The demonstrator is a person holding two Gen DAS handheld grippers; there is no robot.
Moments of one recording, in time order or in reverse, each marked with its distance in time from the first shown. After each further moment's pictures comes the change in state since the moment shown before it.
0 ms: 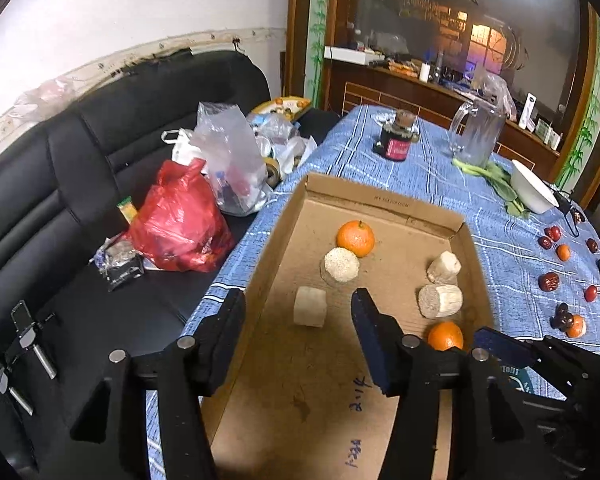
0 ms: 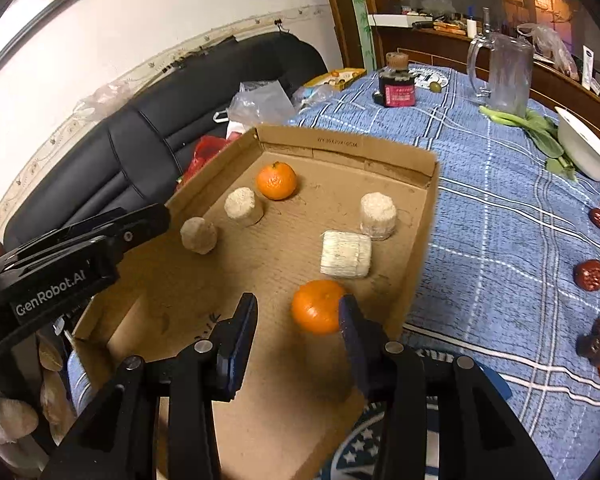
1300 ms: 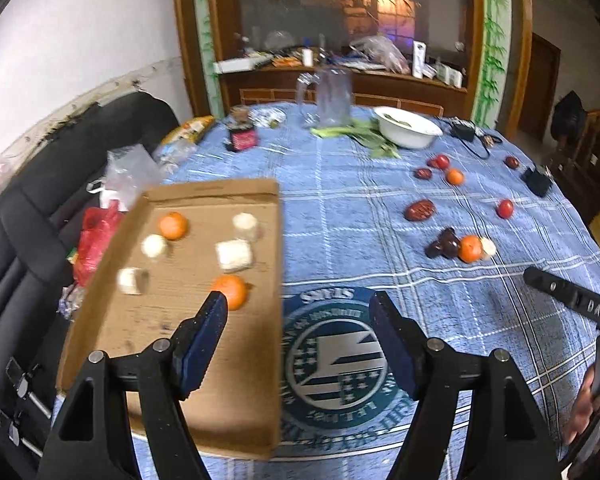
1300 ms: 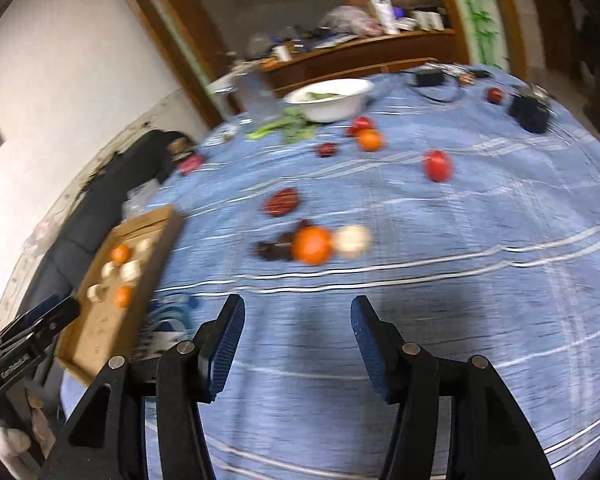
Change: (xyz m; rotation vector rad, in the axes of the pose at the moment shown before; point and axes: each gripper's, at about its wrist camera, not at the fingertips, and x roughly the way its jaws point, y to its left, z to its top) left arm -0.053 -0.168 -0.055 0.290 0.004 -0.160; right arm -0.175 -0.219 -0.121 0.468 -0.193 -0.212
